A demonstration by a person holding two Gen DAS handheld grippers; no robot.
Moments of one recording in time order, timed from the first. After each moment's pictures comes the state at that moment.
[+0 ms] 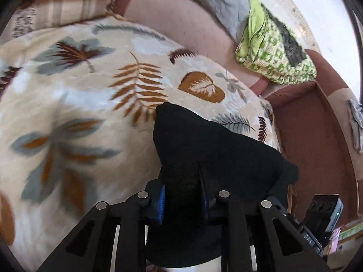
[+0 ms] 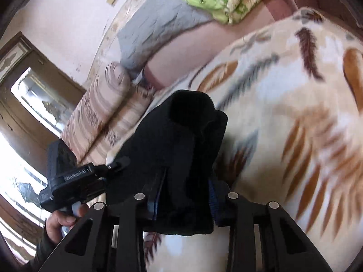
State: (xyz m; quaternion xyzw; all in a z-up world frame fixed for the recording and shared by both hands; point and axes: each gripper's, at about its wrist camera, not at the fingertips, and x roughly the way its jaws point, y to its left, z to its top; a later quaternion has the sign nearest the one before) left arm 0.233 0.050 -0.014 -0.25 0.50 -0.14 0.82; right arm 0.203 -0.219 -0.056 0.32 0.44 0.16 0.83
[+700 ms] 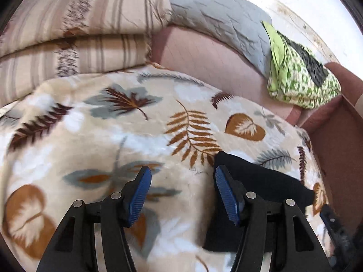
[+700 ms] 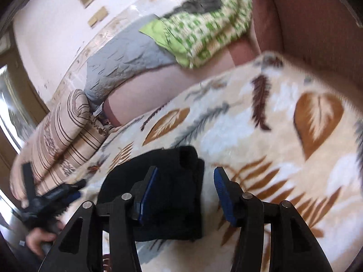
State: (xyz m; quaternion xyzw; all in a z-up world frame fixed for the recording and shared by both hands) left arm 0.185 0.069 0.005 -0.18 0.38 0.01 0.91; right arm 0.182 -0.242 -0.033 0.22 0.36 -0.01 0.90
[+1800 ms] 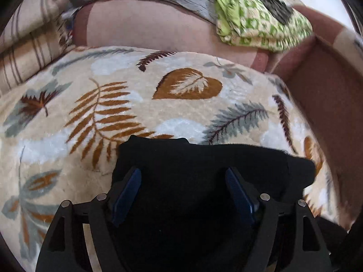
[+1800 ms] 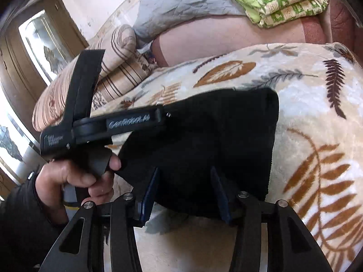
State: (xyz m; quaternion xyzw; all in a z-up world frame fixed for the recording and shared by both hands) left arm 0.218 -0.039 -0.037 -0.10 0.45 -0.14 0.88; right arm 0.208 -0.191 -0.068 0.16 0.46 0.19 0.85
